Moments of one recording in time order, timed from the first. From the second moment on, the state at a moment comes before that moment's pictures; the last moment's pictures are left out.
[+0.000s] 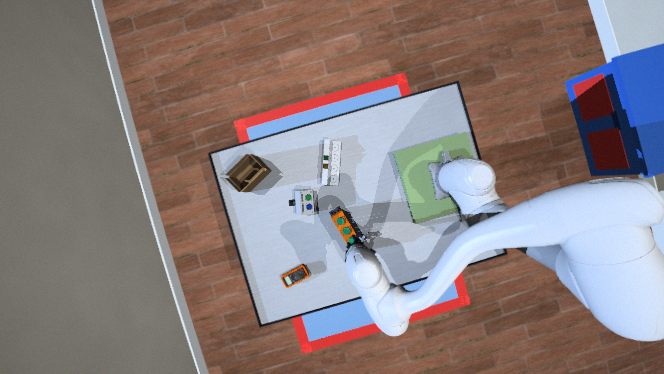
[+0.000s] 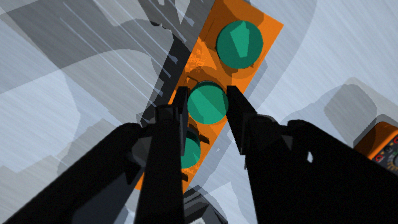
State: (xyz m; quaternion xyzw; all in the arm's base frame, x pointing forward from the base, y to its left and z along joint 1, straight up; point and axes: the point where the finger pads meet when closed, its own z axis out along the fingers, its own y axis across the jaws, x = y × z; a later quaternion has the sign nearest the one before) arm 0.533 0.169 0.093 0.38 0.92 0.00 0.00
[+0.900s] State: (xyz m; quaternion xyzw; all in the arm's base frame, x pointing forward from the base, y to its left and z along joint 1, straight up) arm 0.533 0.169 0.093 0.61 0.79 0.01 -0.01
